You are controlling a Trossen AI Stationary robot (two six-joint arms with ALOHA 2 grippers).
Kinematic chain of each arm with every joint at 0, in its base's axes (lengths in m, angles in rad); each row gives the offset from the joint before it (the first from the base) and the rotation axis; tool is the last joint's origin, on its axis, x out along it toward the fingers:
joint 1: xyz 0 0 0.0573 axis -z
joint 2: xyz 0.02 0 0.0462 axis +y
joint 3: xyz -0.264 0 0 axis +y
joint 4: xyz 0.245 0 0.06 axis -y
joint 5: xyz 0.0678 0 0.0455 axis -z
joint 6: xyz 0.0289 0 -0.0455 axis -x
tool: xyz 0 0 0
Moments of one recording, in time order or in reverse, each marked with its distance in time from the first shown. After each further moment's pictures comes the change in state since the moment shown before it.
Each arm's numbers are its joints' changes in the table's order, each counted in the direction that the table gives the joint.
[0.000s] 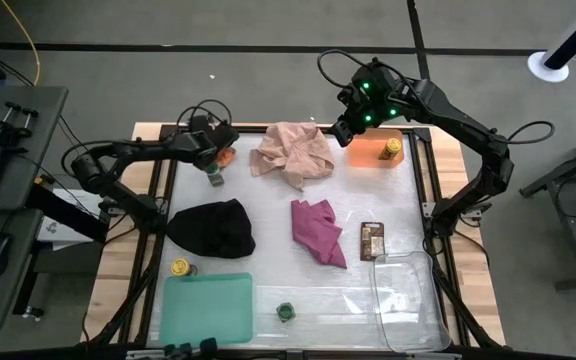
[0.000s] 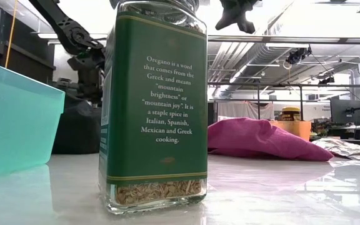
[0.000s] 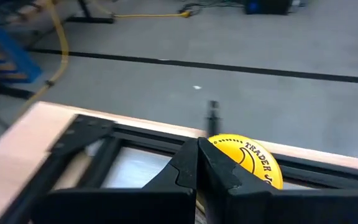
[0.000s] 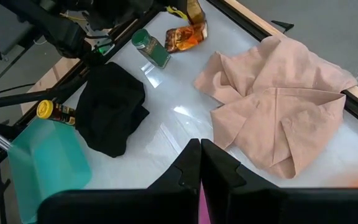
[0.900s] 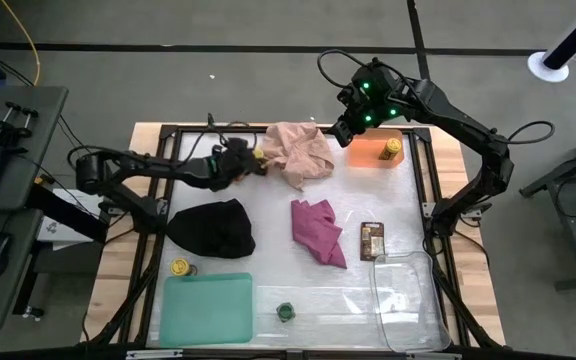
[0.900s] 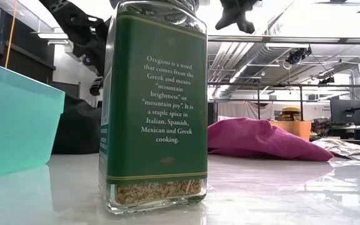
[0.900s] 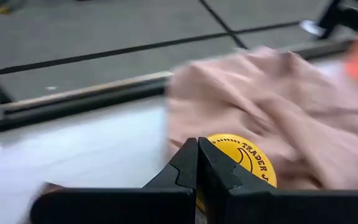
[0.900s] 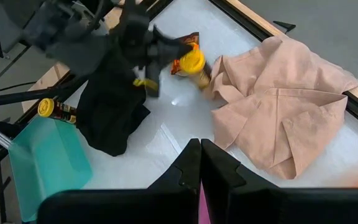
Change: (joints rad) left arm 0.385 0.001 0.001 0.255 0.267 -0.197; right arm 0.000 0.000 0.000 0.000 -0.006 0.008
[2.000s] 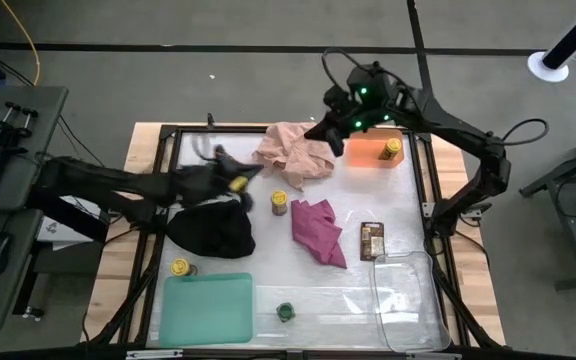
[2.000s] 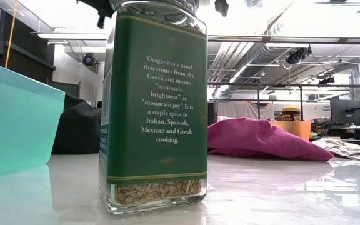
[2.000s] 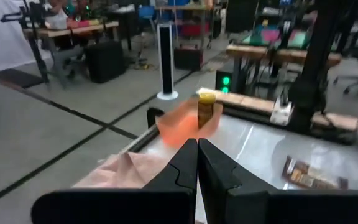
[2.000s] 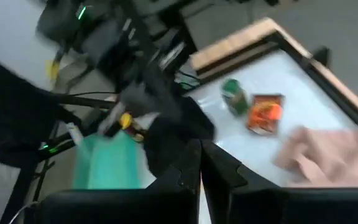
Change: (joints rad) left arm 0.324 -0.467 -0.009 0.146 0.121 -0.590; right arm -0.132 0.016 0.000 0.316 -0.151 0.064
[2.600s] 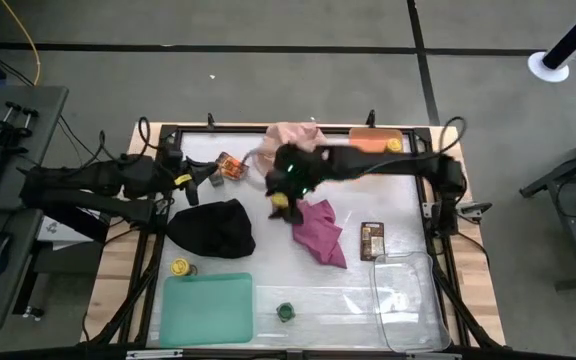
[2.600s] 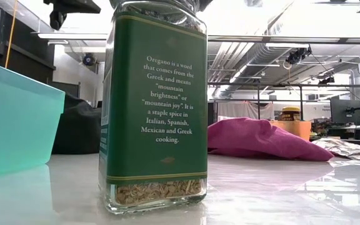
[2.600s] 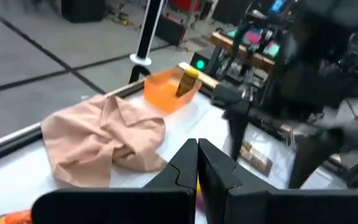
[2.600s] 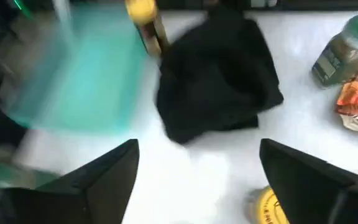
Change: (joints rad) left arm 0.002 -0.420 -0.001 -0.544 0.124 0.405; right arm -0.305 0.365 0.000 0.058 0.154 0.363
